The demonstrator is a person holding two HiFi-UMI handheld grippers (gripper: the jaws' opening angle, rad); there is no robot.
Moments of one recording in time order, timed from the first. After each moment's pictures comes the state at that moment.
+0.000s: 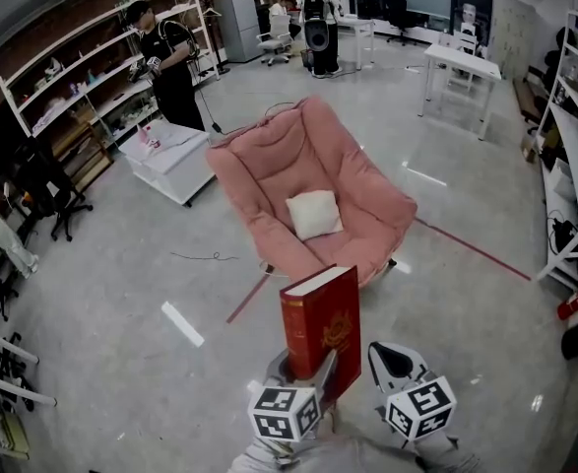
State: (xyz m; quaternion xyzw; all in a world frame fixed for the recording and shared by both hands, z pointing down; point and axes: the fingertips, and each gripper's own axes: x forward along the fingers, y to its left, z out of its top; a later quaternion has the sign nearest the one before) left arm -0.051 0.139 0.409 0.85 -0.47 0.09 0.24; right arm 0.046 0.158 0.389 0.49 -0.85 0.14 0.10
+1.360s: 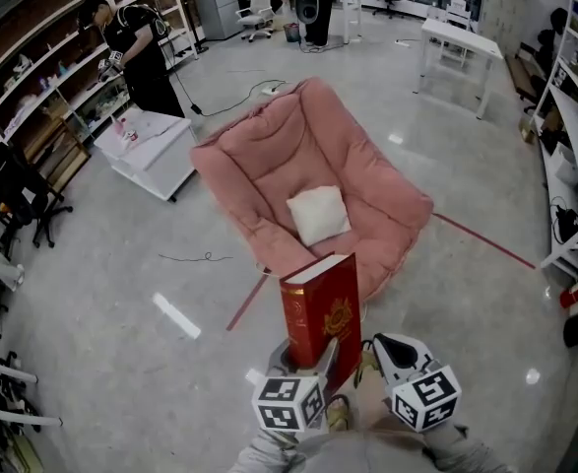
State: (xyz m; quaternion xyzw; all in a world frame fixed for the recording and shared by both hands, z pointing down) left arm -0.098 -0.013 0.446 0.84 -0.45 0.11 0.27; right arm 0.001 0.017 0.425 0.50 -0.84 0.17 0.14
